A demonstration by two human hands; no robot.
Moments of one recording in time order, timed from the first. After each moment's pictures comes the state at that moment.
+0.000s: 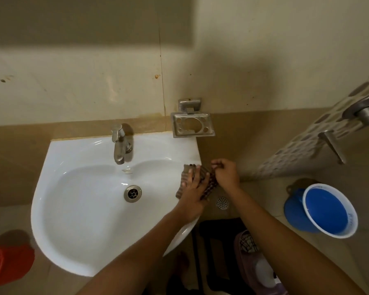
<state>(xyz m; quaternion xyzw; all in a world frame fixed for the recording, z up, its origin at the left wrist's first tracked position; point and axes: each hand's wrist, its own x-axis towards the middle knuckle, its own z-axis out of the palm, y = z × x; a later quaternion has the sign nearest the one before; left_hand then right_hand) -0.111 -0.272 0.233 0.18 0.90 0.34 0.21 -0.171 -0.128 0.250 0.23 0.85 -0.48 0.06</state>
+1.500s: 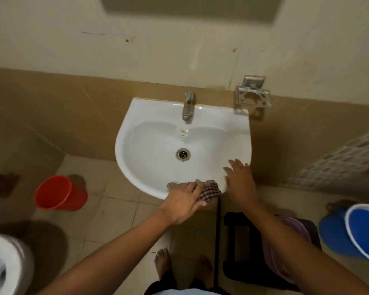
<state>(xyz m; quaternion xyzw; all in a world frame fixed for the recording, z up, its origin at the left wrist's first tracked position) 0.058 -0.420 0.243 0.20 0.97 0.08 0.08 -0.015 -0.206 0.250 -0.16 0.99 -0.06 0.03</state>
